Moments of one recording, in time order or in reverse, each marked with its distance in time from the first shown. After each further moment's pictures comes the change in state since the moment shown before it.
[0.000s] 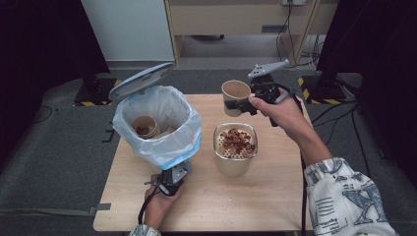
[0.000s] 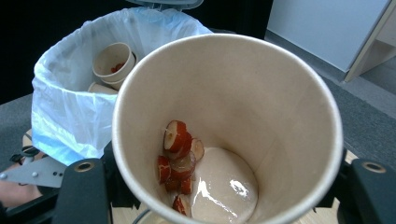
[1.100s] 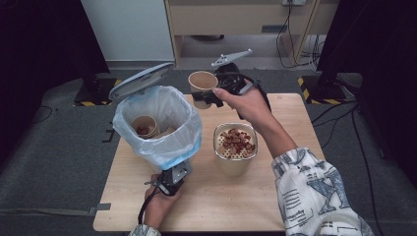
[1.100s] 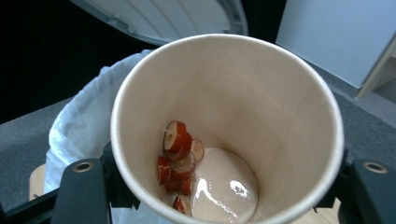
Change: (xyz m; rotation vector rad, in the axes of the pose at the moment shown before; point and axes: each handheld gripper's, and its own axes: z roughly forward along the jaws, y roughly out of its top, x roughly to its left) left arm 0.000 0.000 0.000 0.003 0.000 0.008; right arm 0.040 0.056 0.056 -0.032 0.016 0.000
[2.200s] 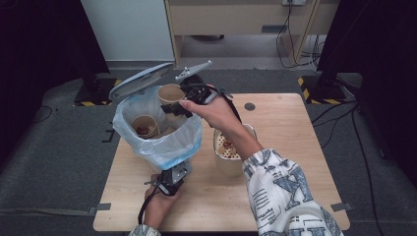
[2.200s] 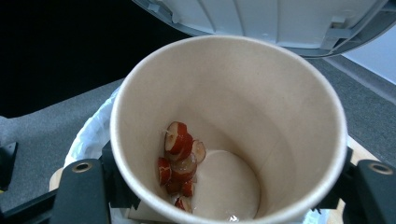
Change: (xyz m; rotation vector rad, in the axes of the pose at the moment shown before) left arm 0.000 0.000 0.000 -0.003 -0.002 -0.007; right arm 0.040 0.005 0.075 0.037 0.105 -0.024
